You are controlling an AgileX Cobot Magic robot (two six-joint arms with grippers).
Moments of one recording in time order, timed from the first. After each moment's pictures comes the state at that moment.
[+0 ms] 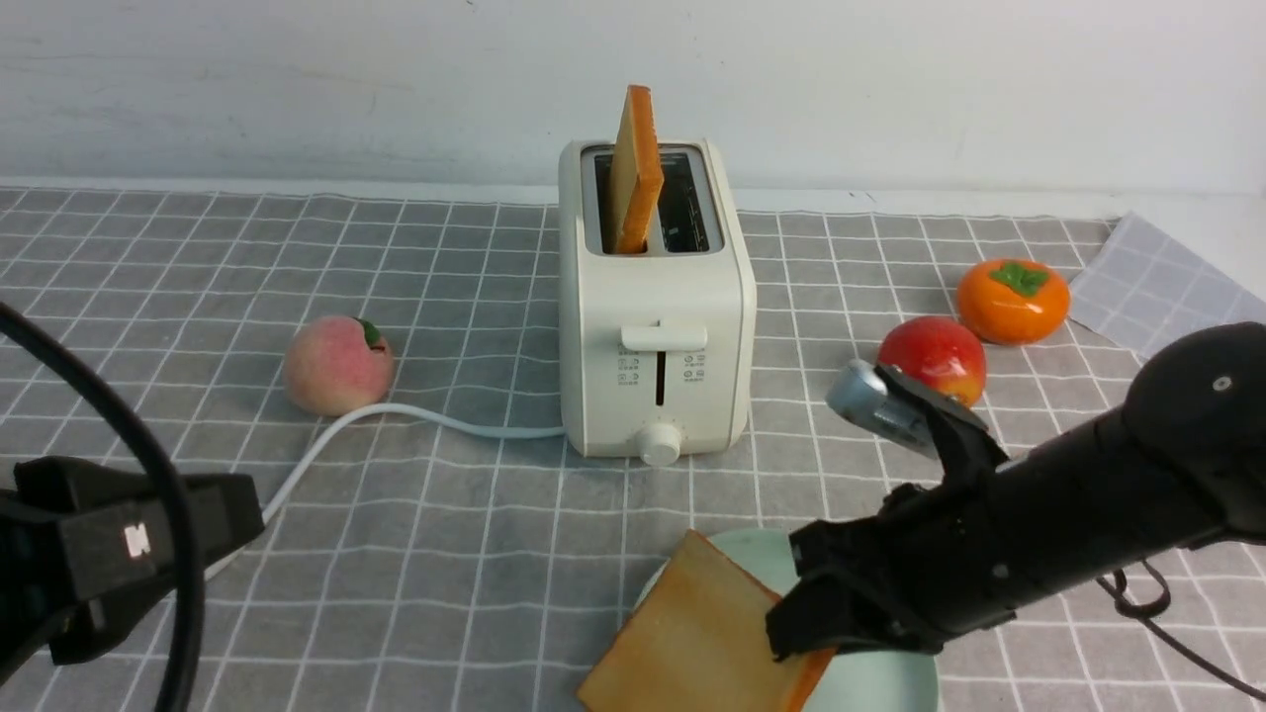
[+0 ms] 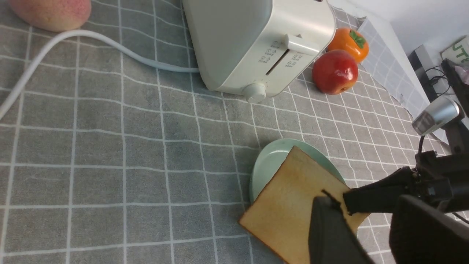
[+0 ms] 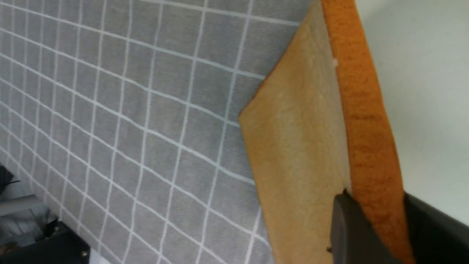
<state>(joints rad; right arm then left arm) 0.38 1.57 -0.88 0.95 0.70 -0.44 -0.33 0.63 -0.68 -0.37 0.61 -0.30</state>
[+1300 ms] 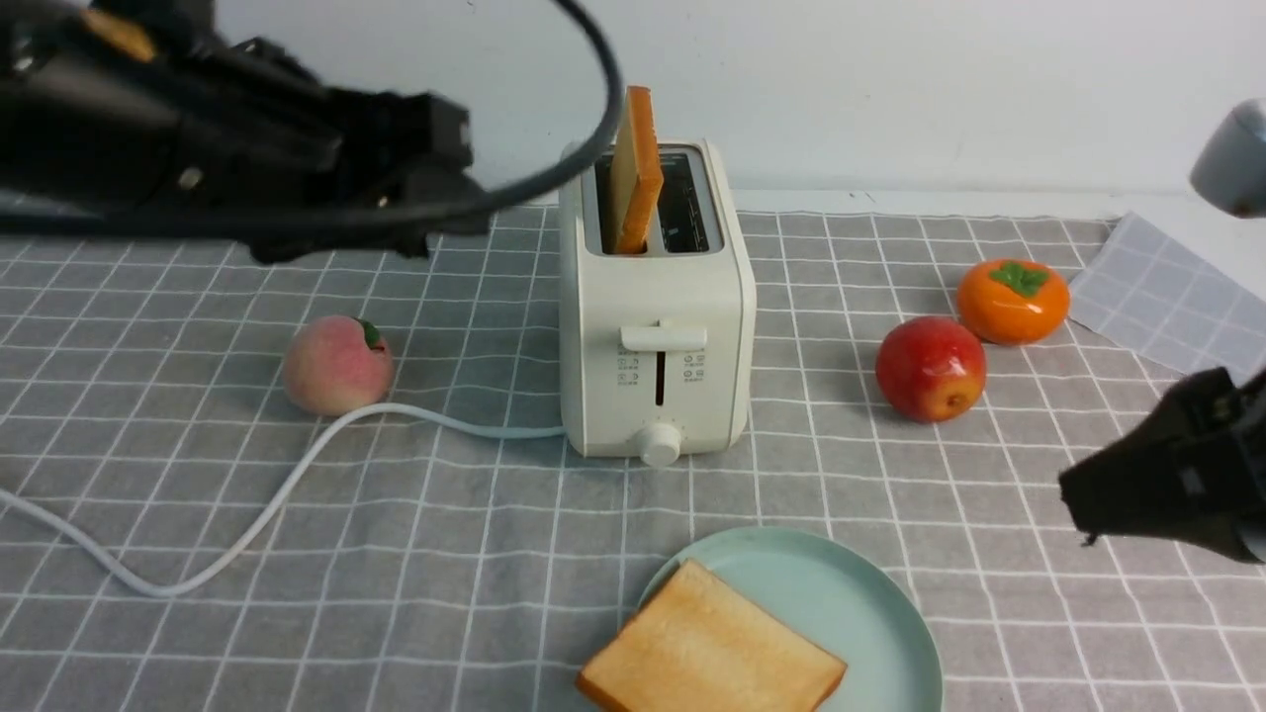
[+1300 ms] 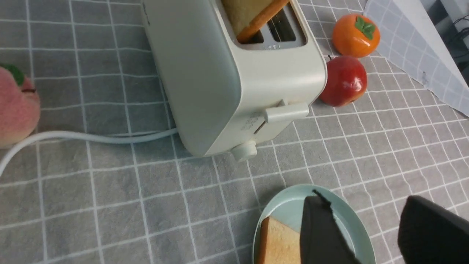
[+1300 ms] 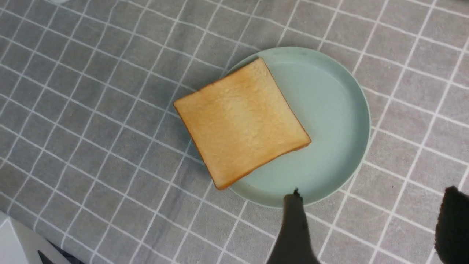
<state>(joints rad) 0.38 1.02 -1.13 0.29 1.11 -0.06 -0.33 1.32 -1.32 -0.40 0.74 -0.11</state>
